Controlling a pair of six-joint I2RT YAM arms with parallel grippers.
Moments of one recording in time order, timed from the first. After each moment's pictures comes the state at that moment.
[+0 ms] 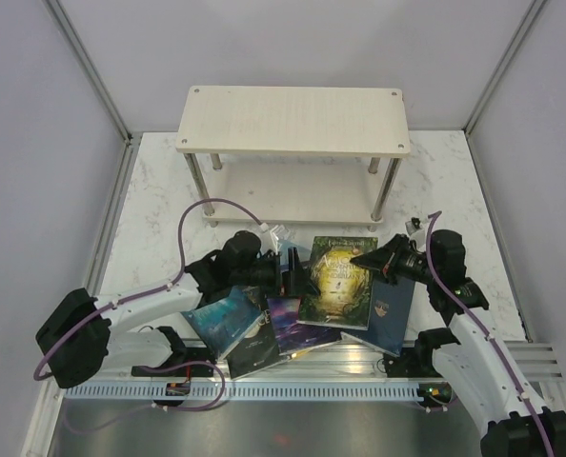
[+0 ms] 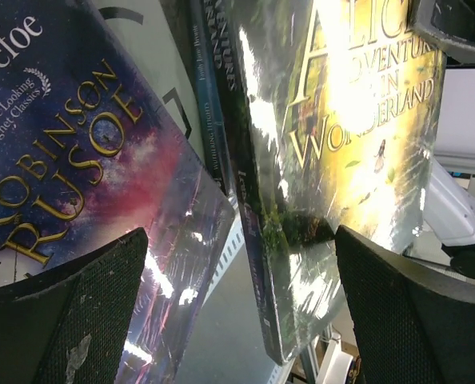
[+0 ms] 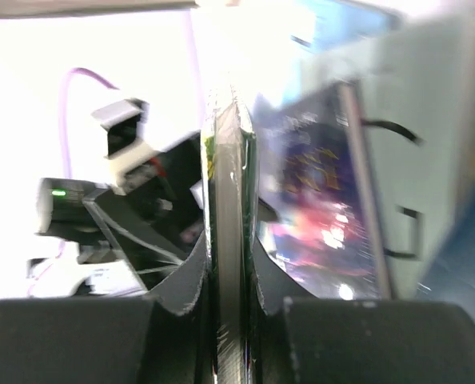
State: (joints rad) left arm -0.87 1.20 0.60 0.08 0.46 -0.96; right arm 0.14 0.67 0.43 -0.26 -0.76 1.13
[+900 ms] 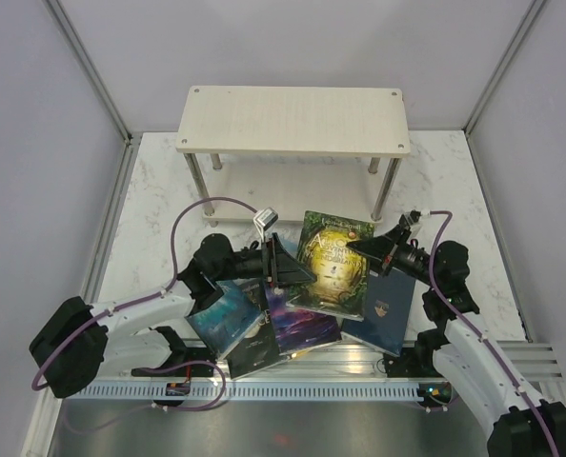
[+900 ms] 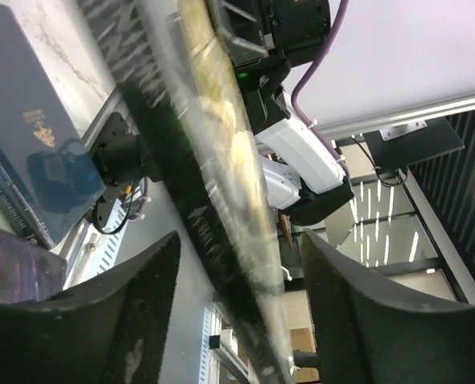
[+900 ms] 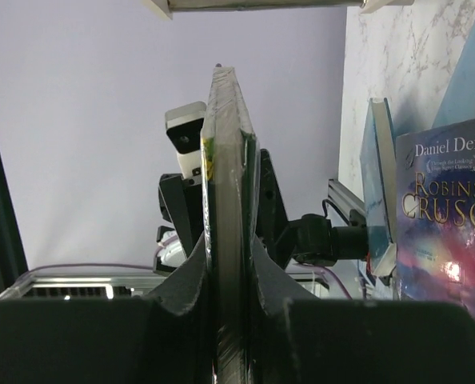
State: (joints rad) left arm -0.82 1.13 0.46 0.74 0.67 -1.30; right arm 0.19 0.66 0.26 0.43 -0.79 1.64
